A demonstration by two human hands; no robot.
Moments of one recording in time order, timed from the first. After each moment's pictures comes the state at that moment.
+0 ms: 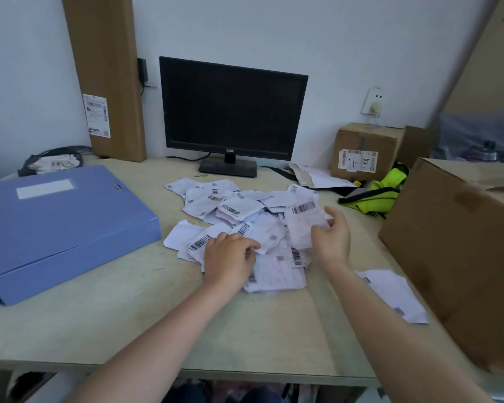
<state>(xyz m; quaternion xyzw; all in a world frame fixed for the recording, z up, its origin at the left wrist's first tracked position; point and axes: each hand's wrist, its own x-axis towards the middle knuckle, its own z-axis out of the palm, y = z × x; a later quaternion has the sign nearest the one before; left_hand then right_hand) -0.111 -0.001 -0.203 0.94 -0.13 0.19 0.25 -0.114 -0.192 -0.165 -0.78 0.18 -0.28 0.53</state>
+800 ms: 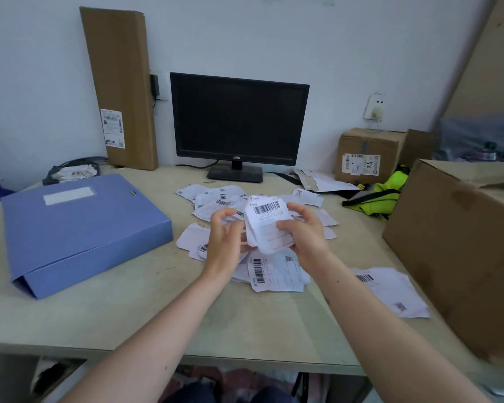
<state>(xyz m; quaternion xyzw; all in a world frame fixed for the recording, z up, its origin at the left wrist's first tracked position) -0.142 0.013 -0.154 0.64 -0.04 0.07 0.76 -0.131 -0.137 -0.136 -0.64 0.11 -0.10 0.75</state>
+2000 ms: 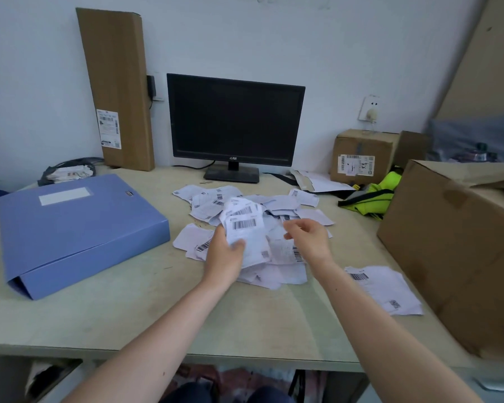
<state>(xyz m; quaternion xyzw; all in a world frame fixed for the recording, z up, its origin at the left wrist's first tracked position) -0.139 0.011 -0.175 0.77 -0.01 0.11 0.63 -0.141 -0.155 -0.146 -0.79 0.14 -0.14 0.58</state>
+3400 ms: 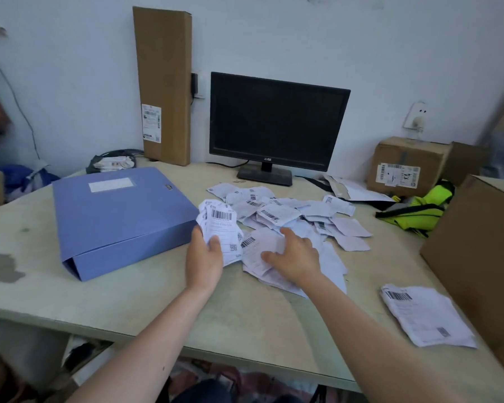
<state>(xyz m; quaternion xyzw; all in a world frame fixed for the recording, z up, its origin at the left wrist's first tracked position) -0.123 0.097 -0.202 0.76 0.09 0.25 0.59 -0.119 -0.078 -0.170 -0.97 0.04 -0.04 0.25</state>
